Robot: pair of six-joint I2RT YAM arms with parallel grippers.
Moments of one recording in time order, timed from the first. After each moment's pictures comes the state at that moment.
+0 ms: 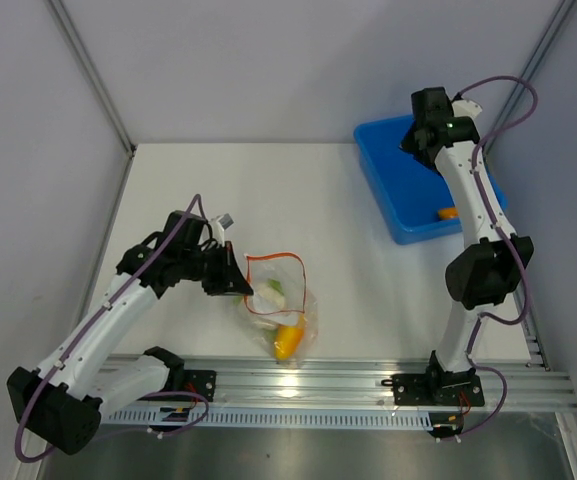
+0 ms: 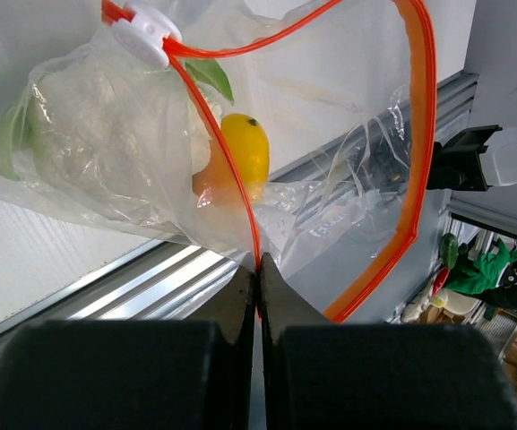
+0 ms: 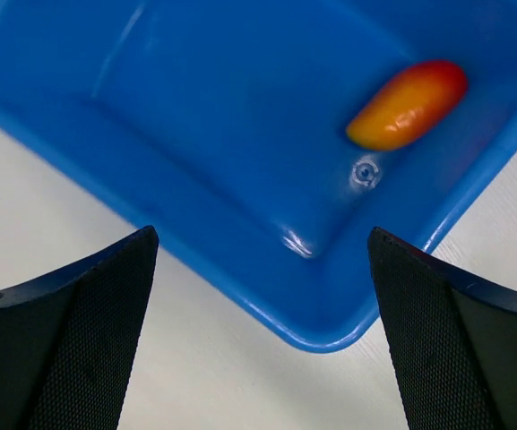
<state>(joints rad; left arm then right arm) -0.43 0.99 0.94 -0.88 0.52 -0.58 0.21 1.89 2.08 -1.03 0.56 0.70</state>
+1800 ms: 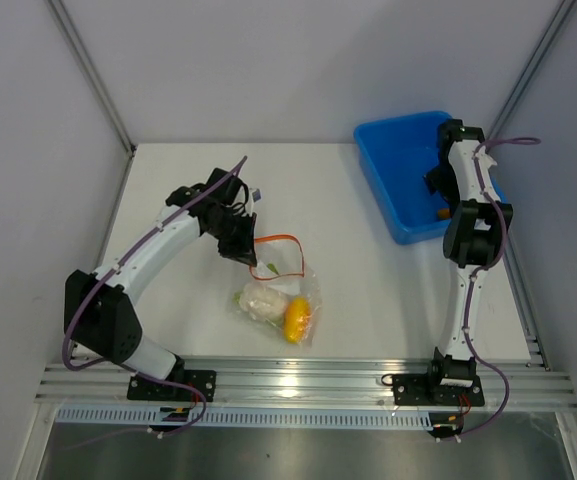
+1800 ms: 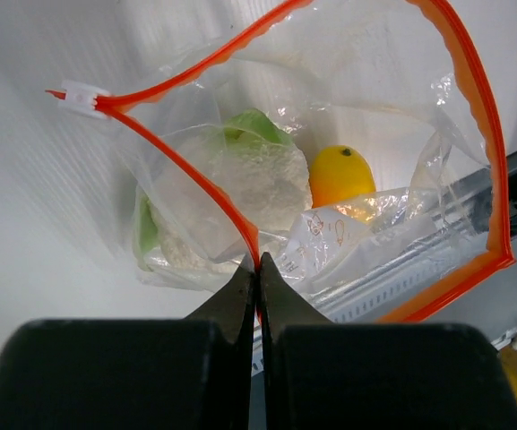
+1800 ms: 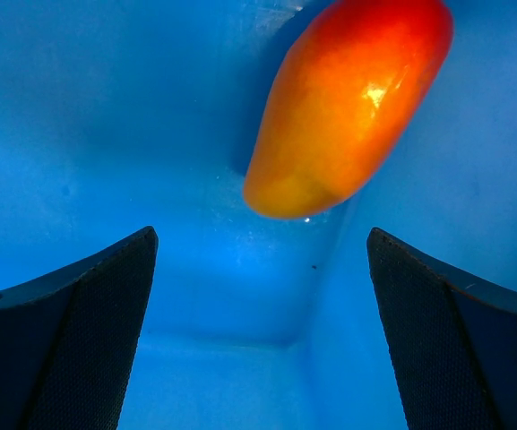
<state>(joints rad) -0.44 1.50 1.29 -0.99 0.33 -0.32 -0.08 2.43 2.37 -1.33 0.40 1.00</state>
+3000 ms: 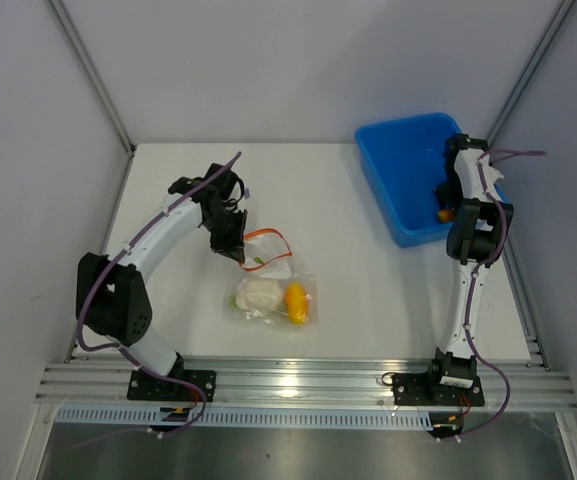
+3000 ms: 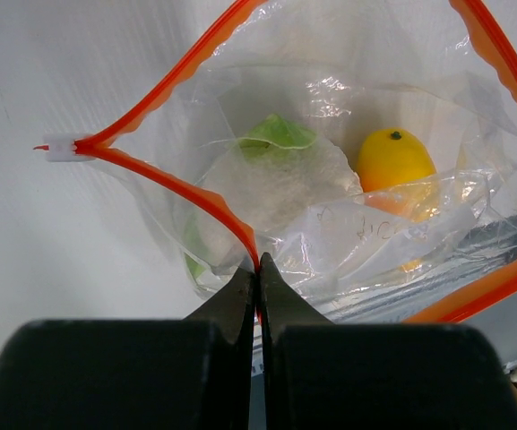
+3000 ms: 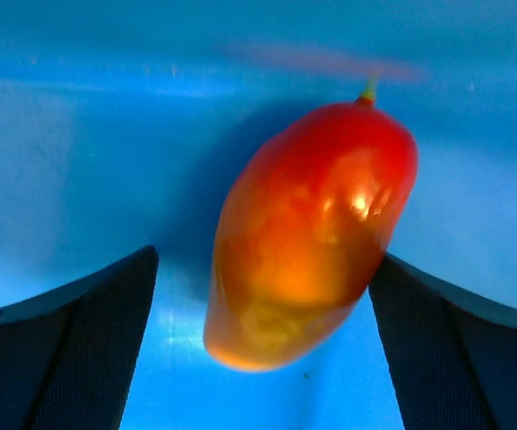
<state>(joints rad) -0.36 1.62 1.36 -1.06 0.23 -0.30 -0.14 2.54 2.38 -1.33 0.46 1.01</state>
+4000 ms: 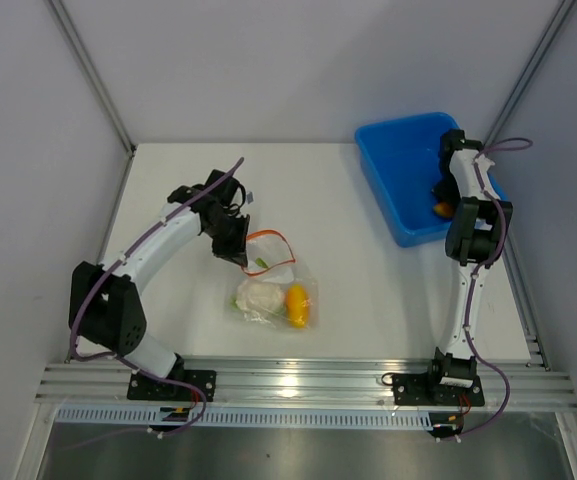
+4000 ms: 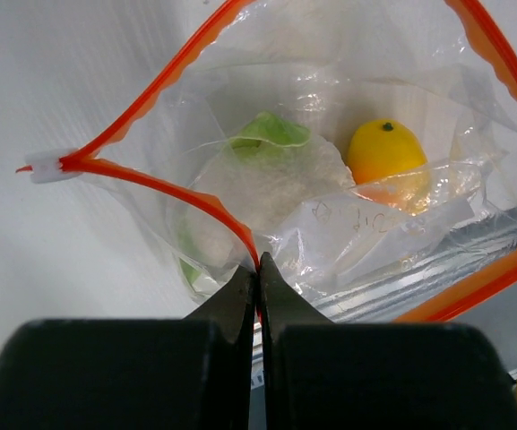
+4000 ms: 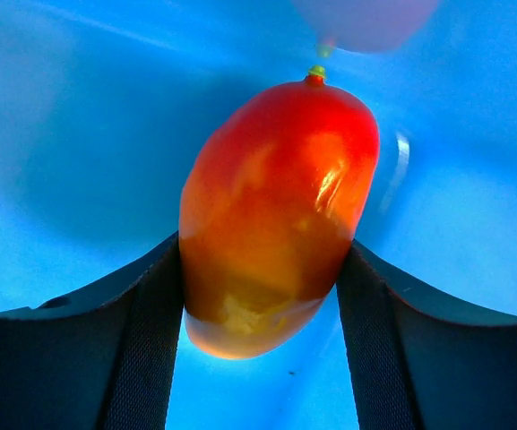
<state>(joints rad) -0.38 1.57 1.29 -1.00 0.24 -0.30 -0.12 2.49 2.29 -1.17 0.48 0.78</state>
